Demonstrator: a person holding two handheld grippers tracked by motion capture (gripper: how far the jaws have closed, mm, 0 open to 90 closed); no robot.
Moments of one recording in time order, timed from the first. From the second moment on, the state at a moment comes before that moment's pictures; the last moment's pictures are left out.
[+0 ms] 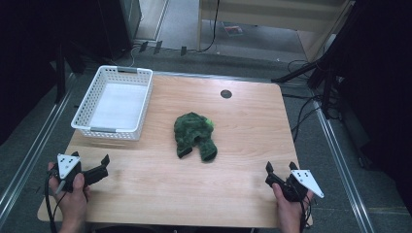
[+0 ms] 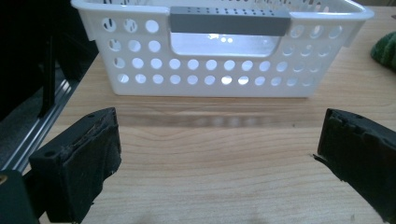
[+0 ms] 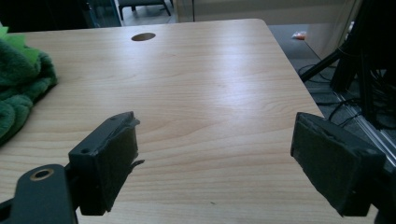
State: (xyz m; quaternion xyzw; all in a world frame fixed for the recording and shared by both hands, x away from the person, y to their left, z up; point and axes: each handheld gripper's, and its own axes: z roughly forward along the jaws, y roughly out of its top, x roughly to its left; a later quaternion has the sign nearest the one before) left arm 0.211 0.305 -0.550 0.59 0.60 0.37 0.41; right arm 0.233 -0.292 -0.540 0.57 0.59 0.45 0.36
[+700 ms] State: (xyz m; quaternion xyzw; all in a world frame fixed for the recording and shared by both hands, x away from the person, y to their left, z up) left arm 0.218 0.298 -0.550 0.60 0.60 0.37 0.38; right arm 0.254 -0.190 -0.487 0.44 0.67 0.50 0.32
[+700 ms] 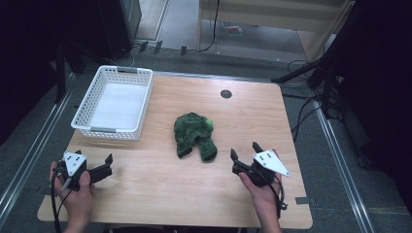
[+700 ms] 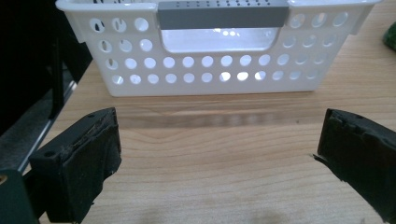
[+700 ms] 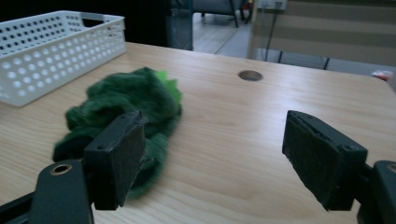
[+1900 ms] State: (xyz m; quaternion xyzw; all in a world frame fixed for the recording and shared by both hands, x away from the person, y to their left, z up) left arm 0.215 0.290 -0.540 0.61 0.58 0.33 0.43; right arm 0.354 -0.052 -0.534 0.44 0.77 0.40 0.22
